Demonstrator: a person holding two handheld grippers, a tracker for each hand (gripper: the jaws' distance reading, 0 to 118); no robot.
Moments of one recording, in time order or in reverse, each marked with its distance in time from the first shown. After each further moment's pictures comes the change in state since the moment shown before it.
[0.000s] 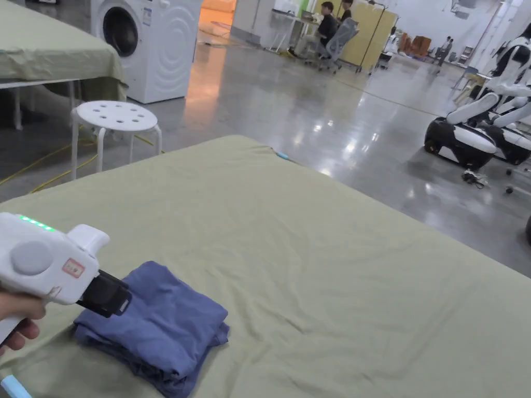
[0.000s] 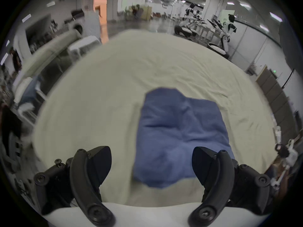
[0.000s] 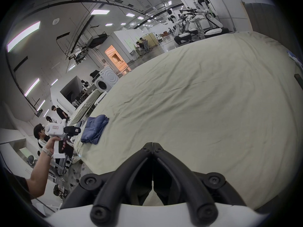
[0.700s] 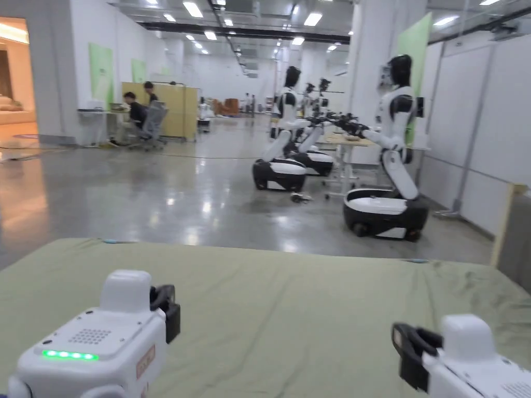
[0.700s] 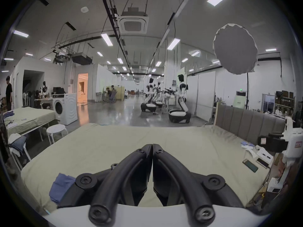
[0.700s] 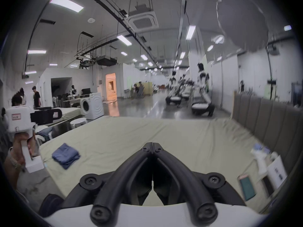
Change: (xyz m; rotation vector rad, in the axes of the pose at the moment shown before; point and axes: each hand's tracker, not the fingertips) left arm 0.398 -0.006 0.179 0.792 -0.270 -0.126; right arm -0.007 0.138 0.167 0.542 -0.298 0.474
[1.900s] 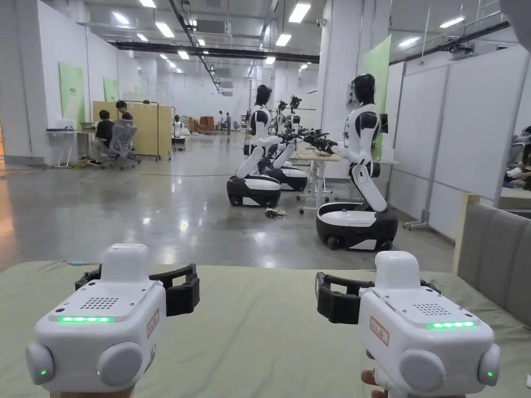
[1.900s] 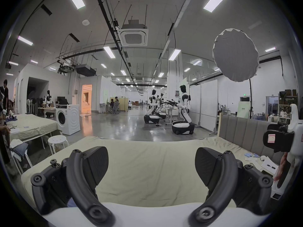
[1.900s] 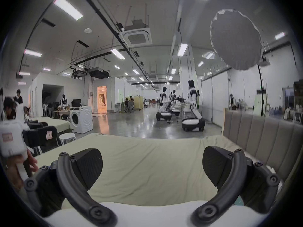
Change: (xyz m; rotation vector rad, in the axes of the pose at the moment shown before) left arm 0.036 0.038 -0.032 0.083 0.048 -0.017; right arm 0.002 0.055 -0.031 0.059 -0.065 -0.071
